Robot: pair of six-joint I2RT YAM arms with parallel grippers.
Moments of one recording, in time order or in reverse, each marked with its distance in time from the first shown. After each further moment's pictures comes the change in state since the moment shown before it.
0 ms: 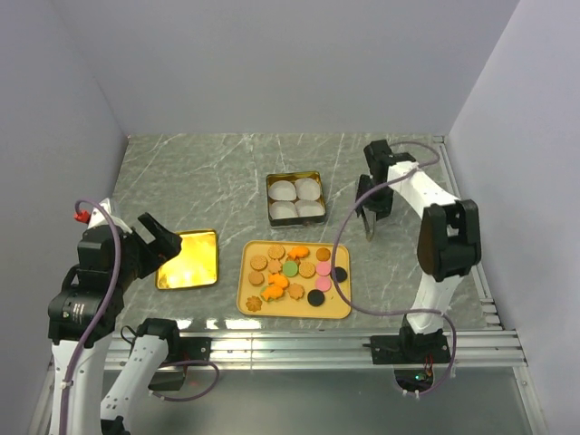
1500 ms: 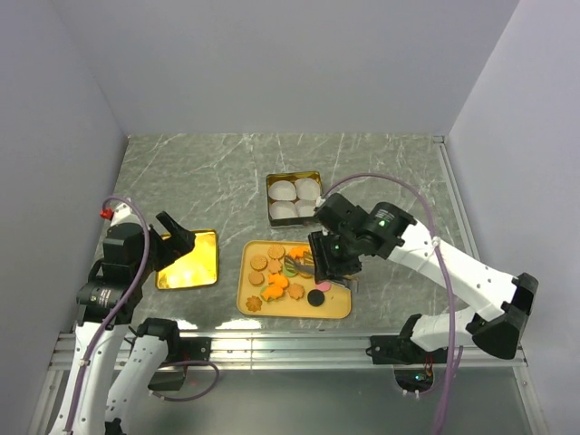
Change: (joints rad) left arm -0.030 -0.025 -0.266 0.265 0.023 0.001; right arm 0.732 -0.608 -0.091 -0.363 -0.127 0.225
